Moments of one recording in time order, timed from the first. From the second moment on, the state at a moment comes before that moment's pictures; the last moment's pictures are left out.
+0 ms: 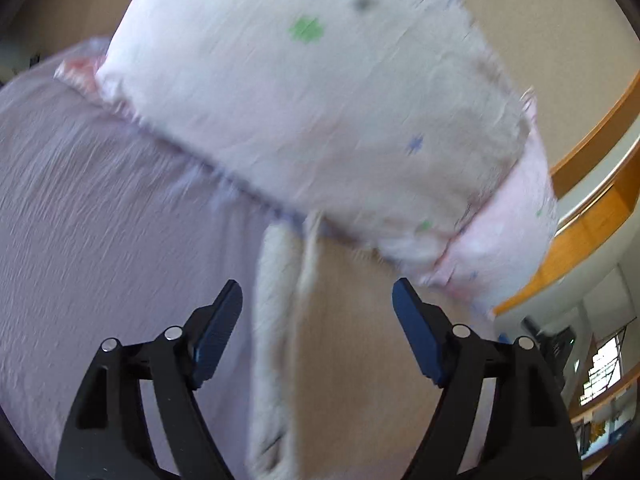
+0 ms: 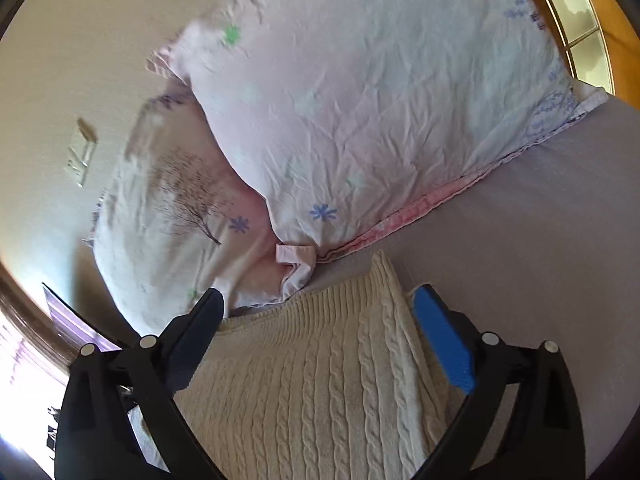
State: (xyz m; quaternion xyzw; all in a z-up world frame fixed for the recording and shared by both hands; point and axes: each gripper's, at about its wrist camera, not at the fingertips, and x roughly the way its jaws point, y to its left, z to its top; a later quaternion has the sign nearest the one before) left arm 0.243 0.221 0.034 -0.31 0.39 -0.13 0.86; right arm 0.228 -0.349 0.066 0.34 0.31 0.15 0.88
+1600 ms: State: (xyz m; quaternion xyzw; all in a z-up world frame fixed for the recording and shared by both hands) left arm 0.267 -0.026 0.004 -0.26 0.49 -0.29 0.78; right arm 0.259 -0.362 0.003 0.33 0.48 0.24 0.78
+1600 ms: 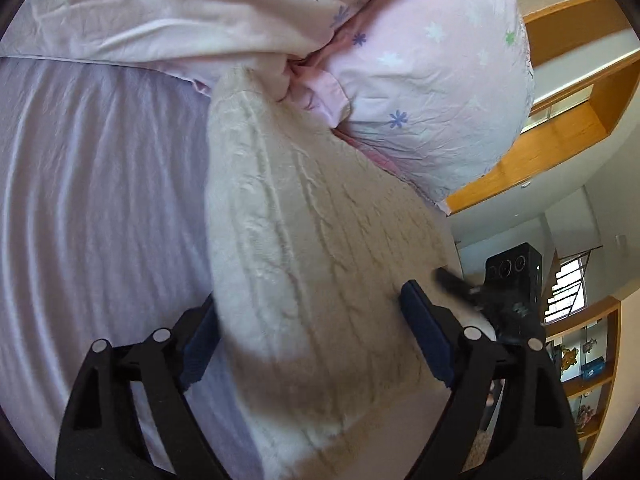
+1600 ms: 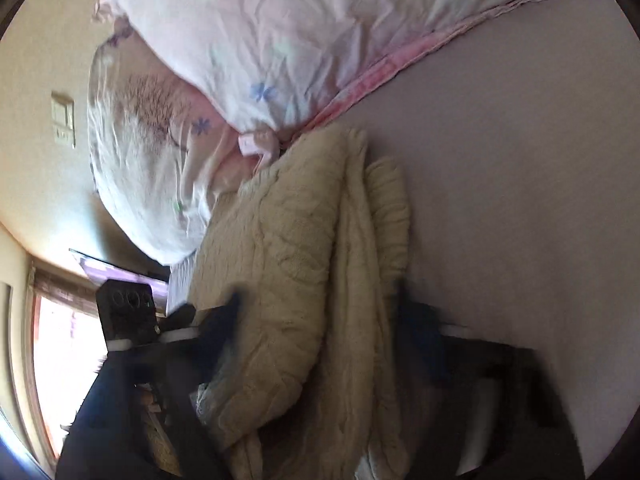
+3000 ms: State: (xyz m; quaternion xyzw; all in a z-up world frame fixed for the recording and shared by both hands) left arm 0.100 0.048 0.041 0.00 0.42 -0.07 0.91; right arm 0.184 -0.243 0.035 0.19 0.44 0.21 0.85
